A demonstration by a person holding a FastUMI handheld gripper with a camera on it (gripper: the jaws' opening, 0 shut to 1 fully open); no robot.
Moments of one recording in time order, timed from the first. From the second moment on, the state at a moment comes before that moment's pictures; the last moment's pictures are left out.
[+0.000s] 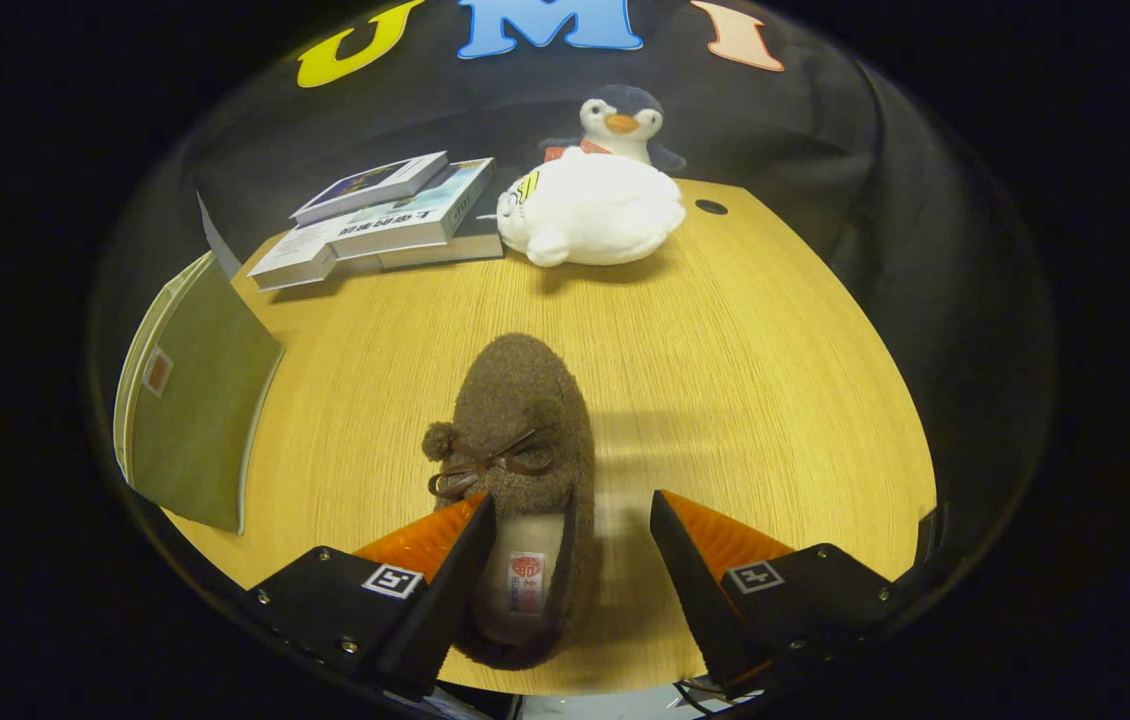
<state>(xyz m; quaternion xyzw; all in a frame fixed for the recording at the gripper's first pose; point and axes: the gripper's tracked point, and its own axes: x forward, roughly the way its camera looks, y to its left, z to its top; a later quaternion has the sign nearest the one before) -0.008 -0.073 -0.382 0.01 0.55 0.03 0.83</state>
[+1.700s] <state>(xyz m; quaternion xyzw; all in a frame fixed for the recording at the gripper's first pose) -0.013 0.007 -0.290 0.27 0.51 -0.01 0.82</state>
